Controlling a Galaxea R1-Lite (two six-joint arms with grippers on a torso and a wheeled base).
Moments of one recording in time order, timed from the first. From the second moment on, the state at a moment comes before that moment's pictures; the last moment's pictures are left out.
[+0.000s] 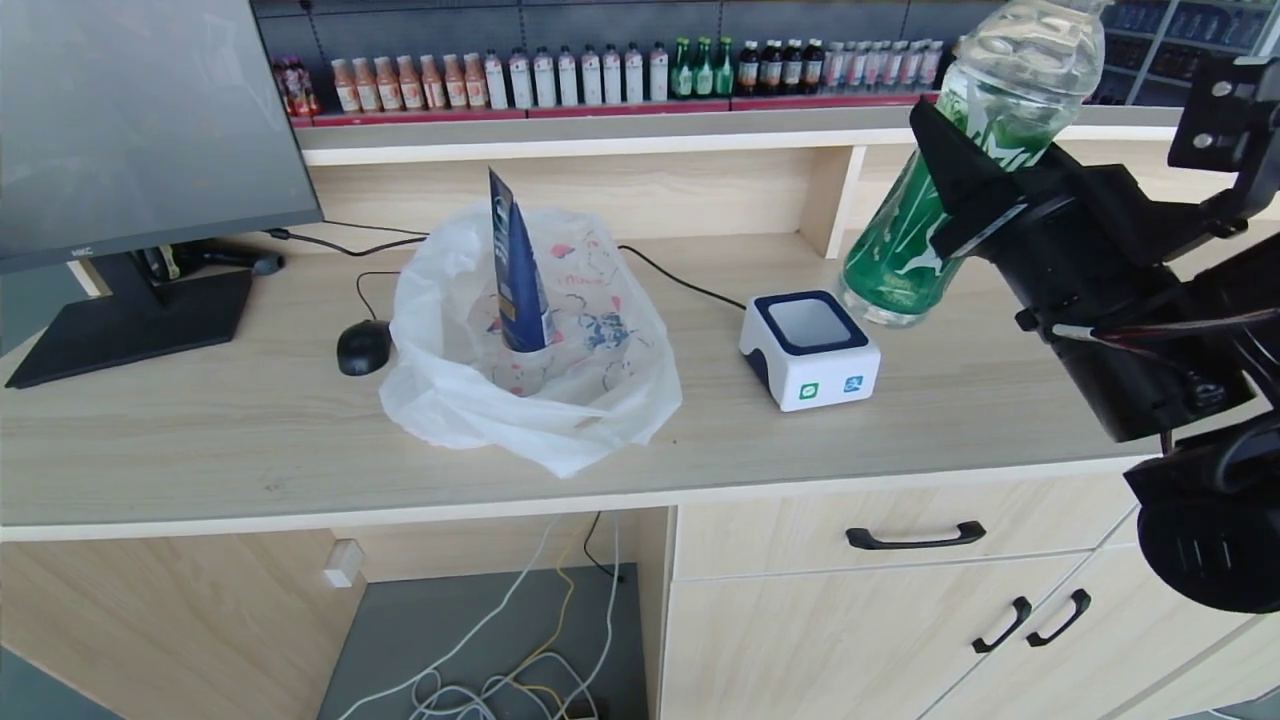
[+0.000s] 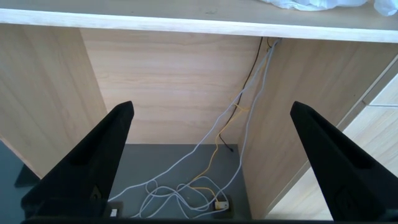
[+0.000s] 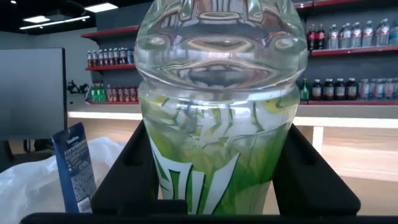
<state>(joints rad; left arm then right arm) 0.00 0.00 0.00 0.00 0.00 -0.01 0.43 1.73 -0.83 -1.57 -0.03 -0.05</state>
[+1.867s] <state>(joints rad) 0.00 0.00 0.00 0.00 0.00 0.00 0.40 1.95 -0.99 -1.57 0.03 -0.06</state>
